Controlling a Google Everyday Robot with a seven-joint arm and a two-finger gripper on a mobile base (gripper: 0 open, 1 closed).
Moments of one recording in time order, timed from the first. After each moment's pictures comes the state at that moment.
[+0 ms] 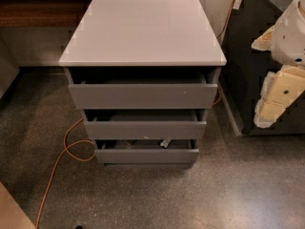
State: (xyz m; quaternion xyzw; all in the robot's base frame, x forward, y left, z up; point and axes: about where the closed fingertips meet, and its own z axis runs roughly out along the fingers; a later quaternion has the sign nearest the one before) arm 0.438 -0.217 0.976 -0.60 0.78 -0.03 0.16
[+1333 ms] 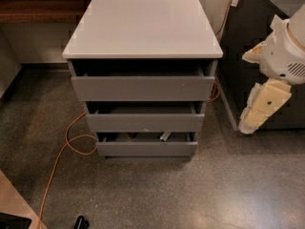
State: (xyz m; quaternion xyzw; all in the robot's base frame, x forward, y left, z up) arm 0.451 -0.205 0.943 -0.59 0.78 0.00 0.19
